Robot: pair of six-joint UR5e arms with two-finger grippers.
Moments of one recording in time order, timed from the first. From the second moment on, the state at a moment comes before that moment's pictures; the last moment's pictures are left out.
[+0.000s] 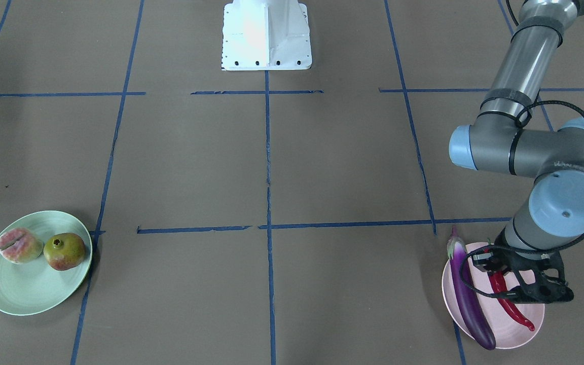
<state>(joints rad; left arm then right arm) -1.07 -2.30 -1.08 -1.76 -1.99 -0.57 1.46 -1.70 1.90 -1.69 2.31 0.14</state>
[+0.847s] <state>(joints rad) -1.25 -2.18 -1.16 -1.78 -2.19 -0.20 1.46 -1.69 1.90 -1.69 2.31 0.15</state>
